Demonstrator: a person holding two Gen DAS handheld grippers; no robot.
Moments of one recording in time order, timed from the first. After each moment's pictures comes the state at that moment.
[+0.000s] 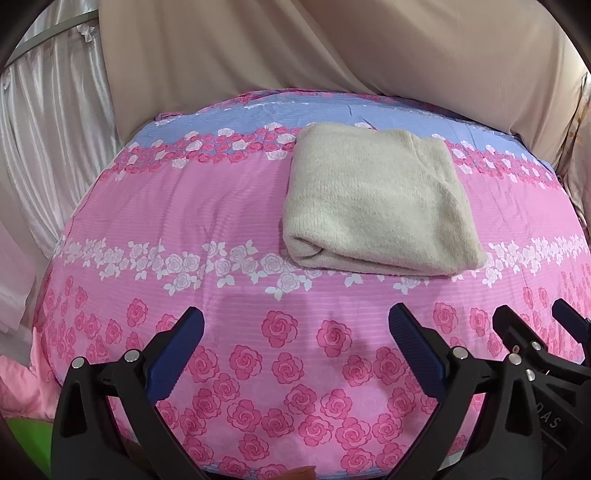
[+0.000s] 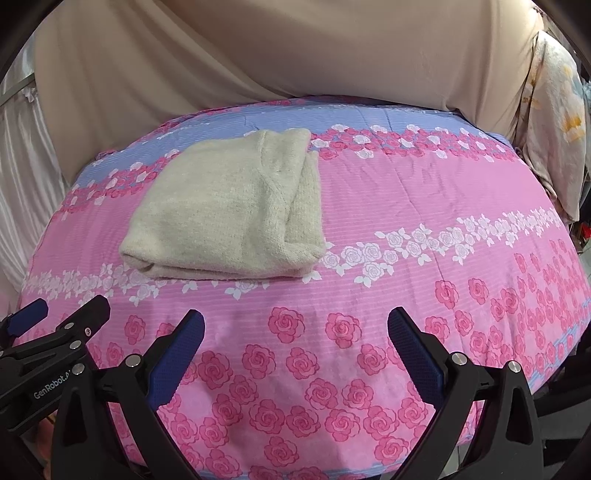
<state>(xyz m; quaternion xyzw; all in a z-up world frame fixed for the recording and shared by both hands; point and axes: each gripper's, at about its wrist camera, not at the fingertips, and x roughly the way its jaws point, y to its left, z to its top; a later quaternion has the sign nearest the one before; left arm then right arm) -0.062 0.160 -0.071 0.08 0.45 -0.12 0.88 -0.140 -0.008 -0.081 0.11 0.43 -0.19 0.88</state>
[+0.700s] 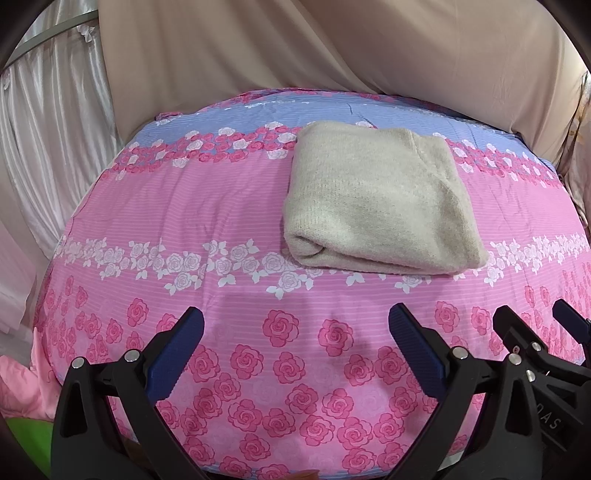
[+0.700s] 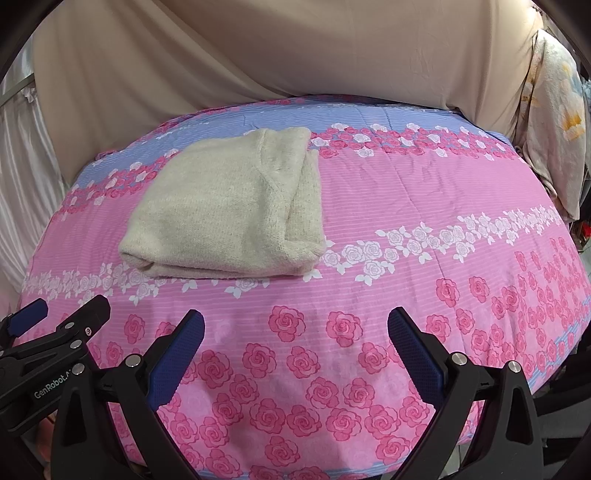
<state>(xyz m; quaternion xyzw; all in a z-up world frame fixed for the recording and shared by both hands) -0.062 0.160 -0.072 0.08 0.45 -0.12 0.88 -0.141 -0.006 -0.083 0.11 0.43 -0.19 0.87</state>
